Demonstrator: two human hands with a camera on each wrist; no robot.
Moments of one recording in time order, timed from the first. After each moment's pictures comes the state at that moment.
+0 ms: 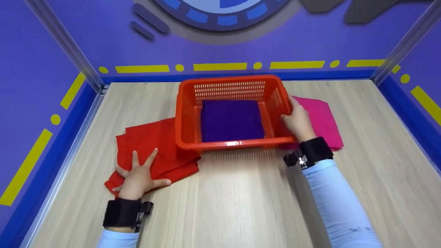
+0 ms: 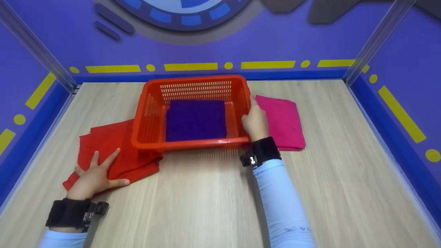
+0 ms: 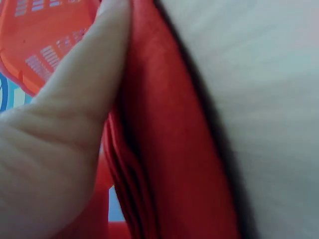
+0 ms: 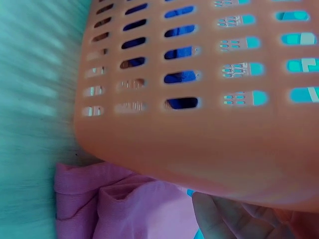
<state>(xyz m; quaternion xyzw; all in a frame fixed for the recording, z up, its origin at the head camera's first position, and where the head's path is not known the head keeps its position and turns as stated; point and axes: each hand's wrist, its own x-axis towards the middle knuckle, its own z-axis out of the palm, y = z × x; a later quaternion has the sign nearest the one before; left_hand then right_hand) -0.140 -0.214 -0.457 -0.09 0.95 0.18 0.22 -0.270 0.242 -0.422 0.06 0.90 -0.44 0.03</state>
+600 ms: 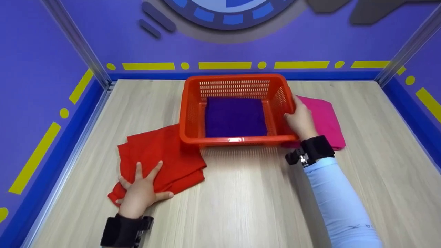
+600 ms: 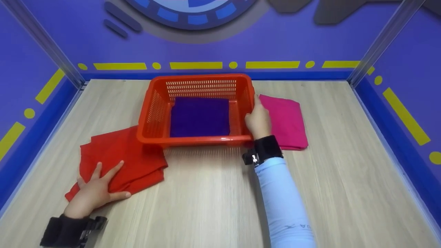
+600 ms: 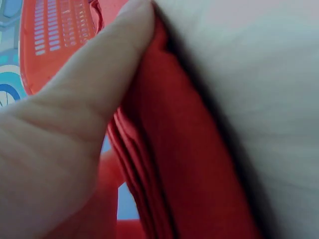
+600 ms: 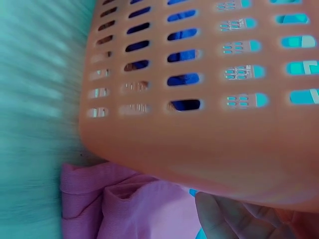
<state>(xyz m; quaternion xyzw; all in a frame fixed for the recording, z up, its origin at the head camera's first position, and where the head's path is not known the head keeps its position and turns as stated) -0.089 -0.209 -0.468 -0.09 0.95 0.18 0.23 -0.266 0.239 -0.427 0.06 0.90 -0.44 0.02</state>
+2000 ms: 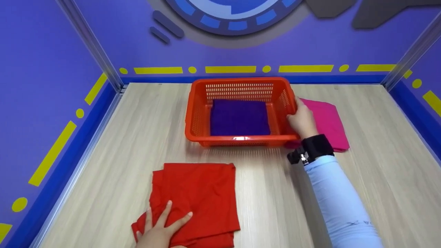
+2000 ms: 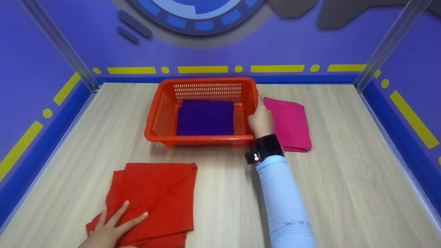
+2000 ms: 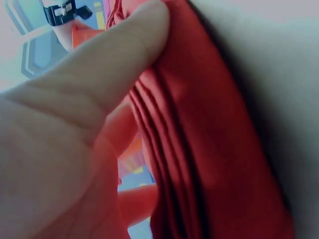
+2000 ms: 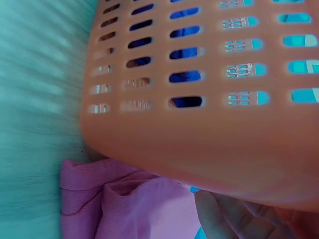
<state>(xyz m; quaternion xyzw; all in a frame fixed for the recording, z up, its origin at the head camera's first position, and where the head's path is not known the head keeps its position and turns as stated) 0.021 -0.171 -0.483 -0.02 0.94 0.18 0.28 -0.269 0.237 -0.426 0.05 0.90 -0.43 0.01</state>
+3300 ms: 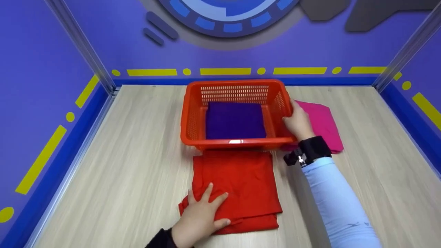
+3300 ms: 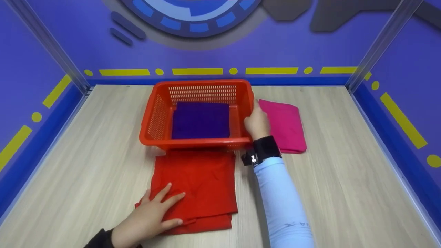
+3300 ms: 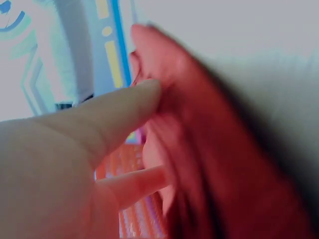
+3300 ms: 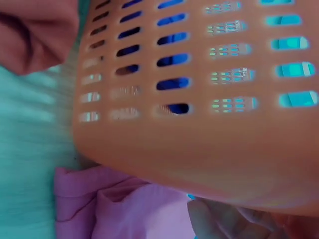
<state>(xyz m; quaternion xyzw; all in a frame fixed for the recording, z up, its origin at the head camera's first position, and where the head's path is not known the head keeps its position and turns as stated) -0.039 -0.073 -0.456 0.15 0.95 0.18 0.21 -0.269 0.241 -0.425 0.04 0.91 -0.42 0.02</state>
